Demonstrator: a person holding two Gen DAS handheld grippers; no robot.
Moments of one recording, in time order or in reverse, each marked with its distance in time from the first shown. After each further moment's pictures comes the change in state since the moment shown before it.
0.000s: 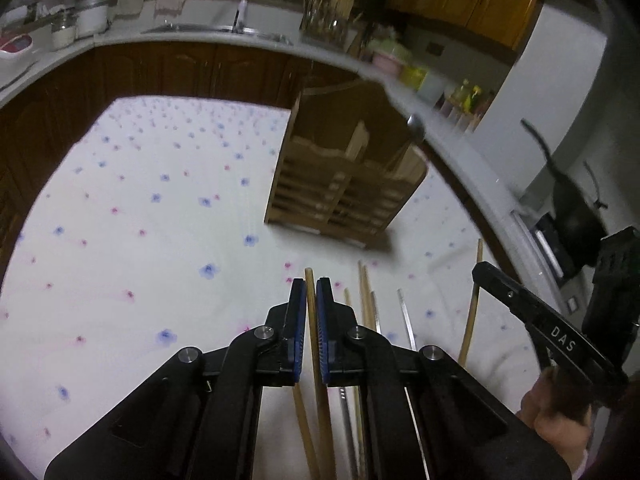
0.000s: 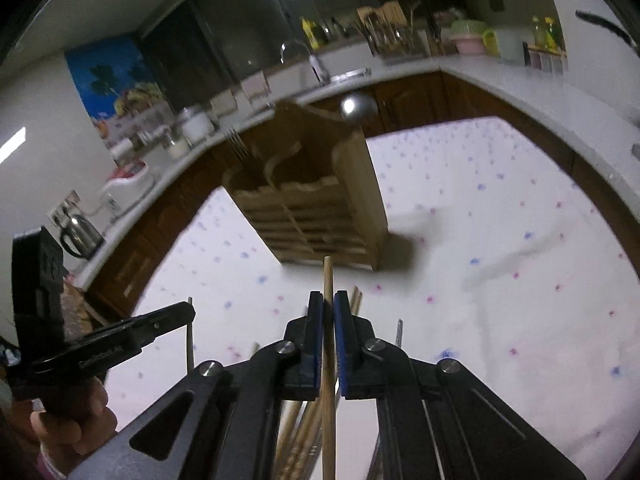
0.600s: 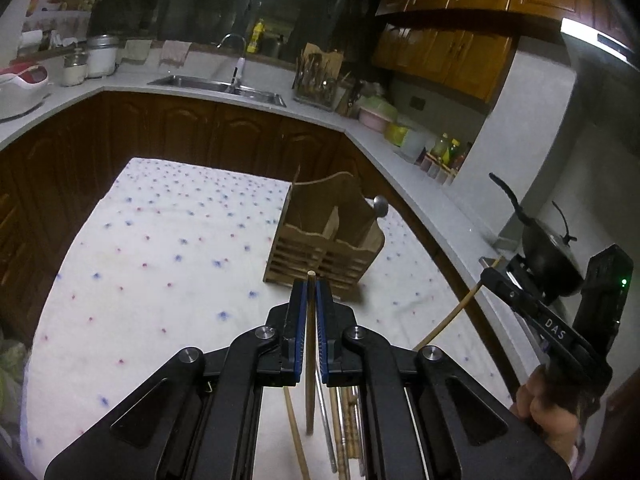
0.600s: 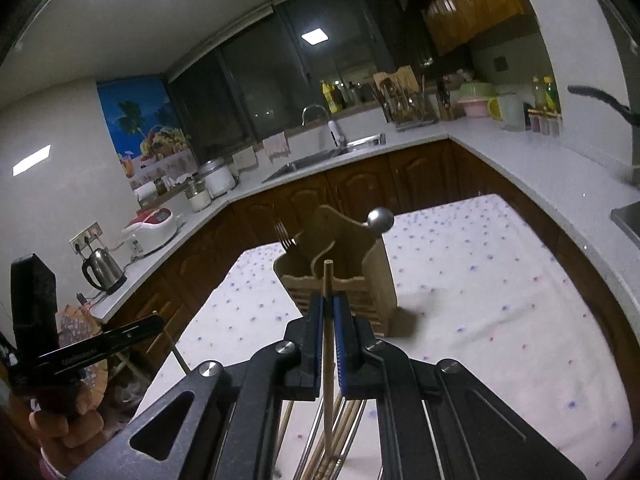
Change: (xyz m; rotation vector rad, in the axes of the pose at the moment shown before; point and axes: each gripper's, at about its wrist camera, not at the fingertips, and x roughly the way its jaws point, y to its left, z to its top) left arm -0.086 -0.002 0.015 -0.002 -0.186 -0.033; right arm -0.077 0.023 0.031 -0.041 -0.211 0.034
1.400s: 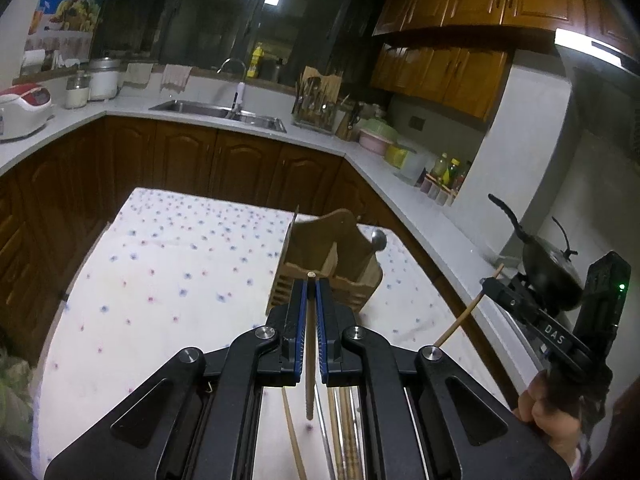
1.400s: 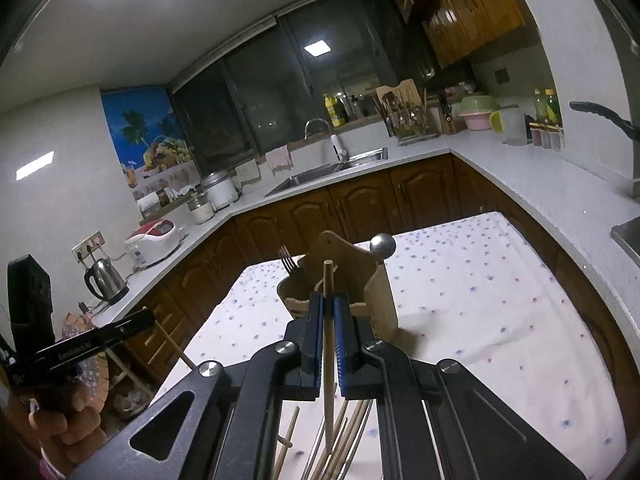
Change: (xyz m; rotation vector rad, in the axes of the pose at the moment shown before) left arm -0.014 -0.007 0.025 0.023 -0.088 0.009; right arm -0.005 0.000 0.019 -0.003 -0.044 0.009
